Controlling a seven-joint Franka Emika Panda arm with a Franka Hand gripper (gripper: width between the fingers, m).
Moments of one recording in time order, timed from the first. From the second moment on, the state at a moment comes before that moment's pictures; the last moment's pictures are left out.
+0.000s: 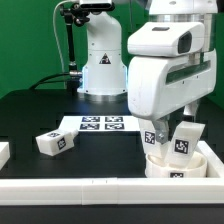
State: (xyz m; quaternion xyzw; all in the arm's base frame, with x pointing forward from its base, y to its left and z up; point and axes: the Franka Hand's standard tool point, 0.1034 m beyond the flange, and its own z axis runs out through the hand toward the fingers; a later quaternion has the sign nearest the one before) arm 0.641 0.070 0.085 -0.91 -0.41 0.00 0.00
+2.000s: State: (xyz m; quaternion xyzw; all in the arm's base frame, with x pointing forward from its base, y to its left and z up) arm 0.644 0.062 0.082 -0.99 0.17 -0.02 0.02
